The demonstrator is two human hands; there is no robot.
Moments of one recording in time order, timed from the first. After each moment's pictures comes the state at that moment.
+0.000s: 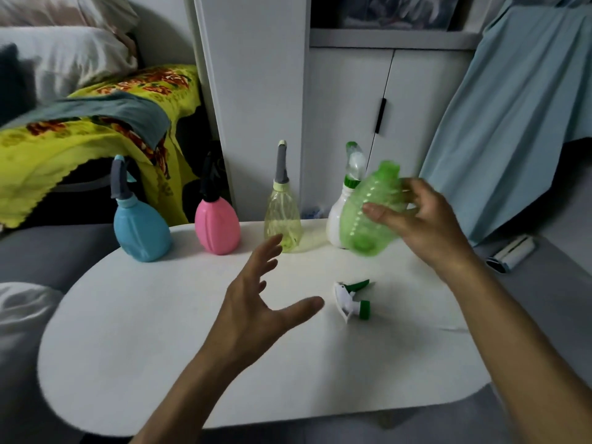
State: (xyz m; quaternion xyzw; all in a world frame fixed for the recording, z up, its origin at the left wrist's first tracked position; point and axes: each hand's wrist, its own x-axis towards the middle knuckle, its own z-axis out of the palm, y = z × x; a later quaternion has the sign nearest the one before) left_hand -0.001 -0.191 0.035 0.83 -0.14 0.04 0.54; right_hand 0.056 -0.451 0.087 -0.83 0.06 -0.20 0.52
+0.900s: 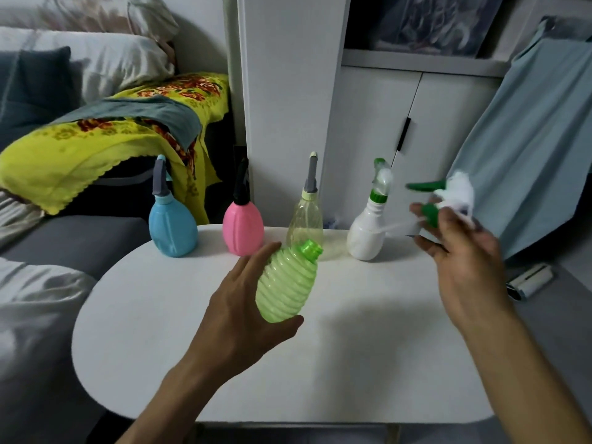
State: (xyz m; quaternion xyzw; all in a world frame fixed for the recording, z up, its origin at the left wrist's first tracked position) left_hand -0.015 -0.140 0.042 0.88 -0.18 0.16 0.42; right_hand 0.022 -0.426 0.082 -0.61 0.03 -0.25 0.75
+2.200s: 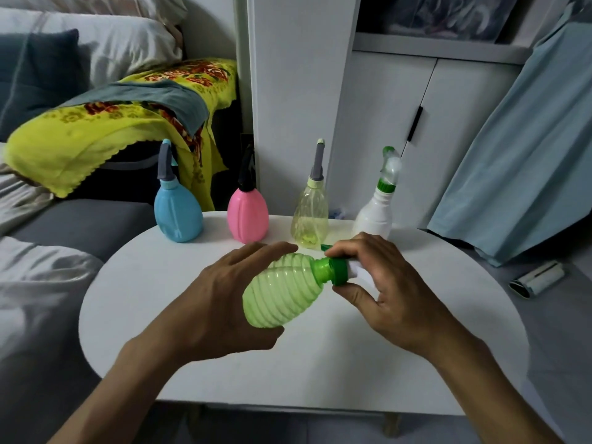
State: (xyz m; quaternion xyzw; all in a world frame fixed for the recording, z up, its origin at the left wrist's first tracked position) left_hand -0.016 -0.115 0.069 0.90 -0.30 0.09 0.29; right_hand -0.012 -0.371 0.075 -0.88 -0.32 -0.18 0.30
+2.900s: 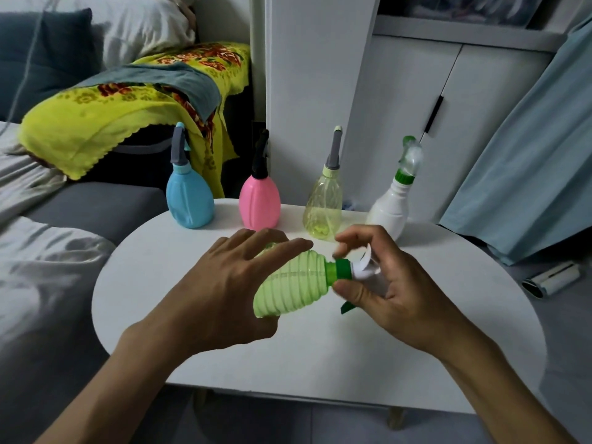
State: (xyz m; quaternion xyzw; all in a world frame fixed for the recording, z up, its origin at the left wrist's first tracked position) left_hand -0.021 -0.105 0.070 0.92 -0.33 0.15 0.16; right_hand -0.012 -0.358 0.070 -0.84 -0.28 -0.05 0.46
